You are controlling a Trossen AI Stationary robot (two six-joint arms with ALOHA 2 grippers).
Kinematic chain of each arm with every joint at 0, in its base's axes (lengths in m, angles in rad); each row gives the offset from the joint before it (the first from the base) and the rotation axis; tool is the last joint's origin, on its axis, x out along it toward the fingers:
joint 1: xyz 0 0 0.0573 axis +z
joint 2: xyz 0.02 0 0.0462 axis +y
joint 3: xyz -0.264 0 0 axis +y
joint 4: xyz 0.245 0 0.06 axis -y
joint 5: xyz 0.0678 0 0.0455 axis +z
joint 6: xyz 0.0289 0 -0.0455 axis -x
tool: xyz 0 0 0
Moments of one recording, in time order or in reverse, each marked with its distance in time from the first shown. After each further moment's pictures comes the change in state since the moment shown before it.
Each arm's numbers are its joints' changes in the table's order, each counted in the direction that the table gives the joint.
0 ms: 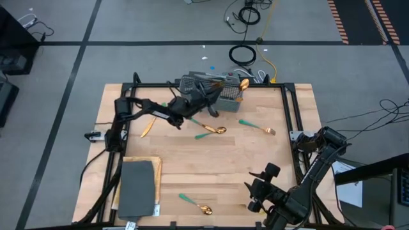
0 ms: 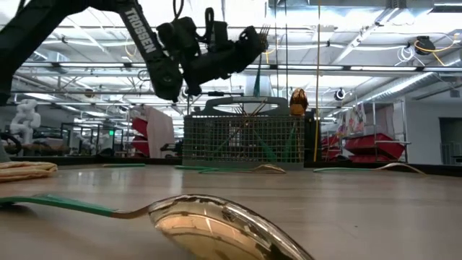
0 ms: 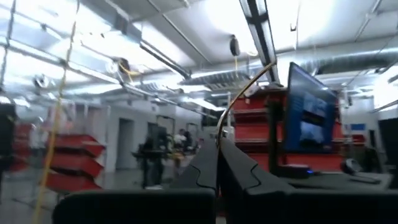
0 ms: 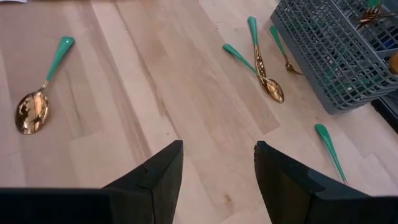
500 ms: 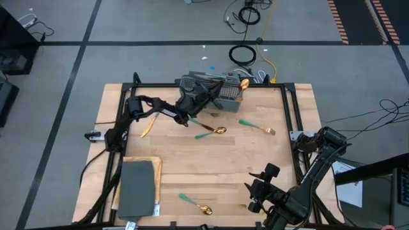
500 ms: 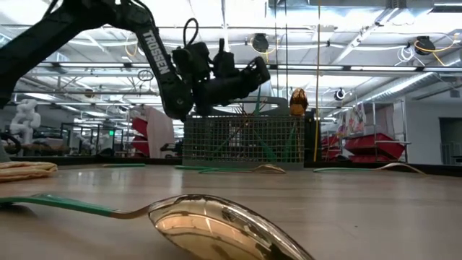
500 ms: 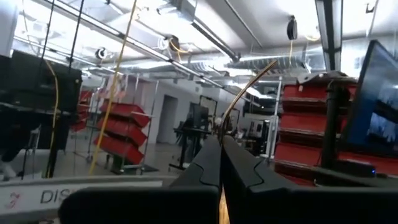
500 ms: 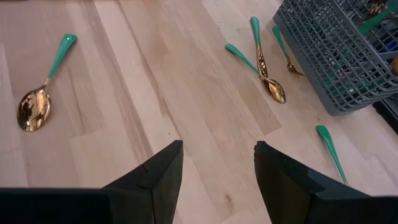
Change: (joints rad) left arm 0.051 0.162 -0.101 -0.008 0.171 0.100; right arm 0.000 0.000 0.000 0.009 0.003 0.019
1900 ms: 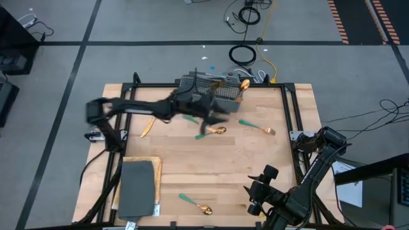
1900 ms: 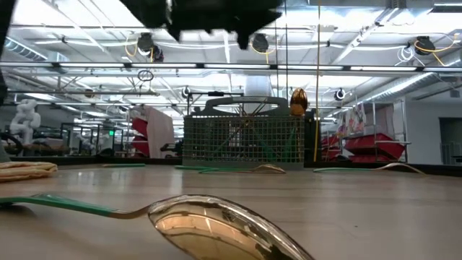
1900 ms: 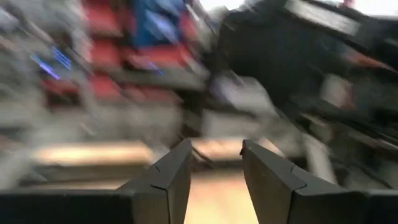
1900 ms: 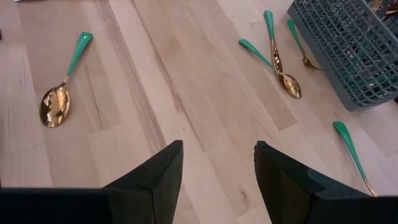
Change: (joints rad) left arm -0.114 -0.532 -0.002 -1.039 -0.753 0.016; right arm 0.001 0.000 0.000 0.061 0.030 0.025
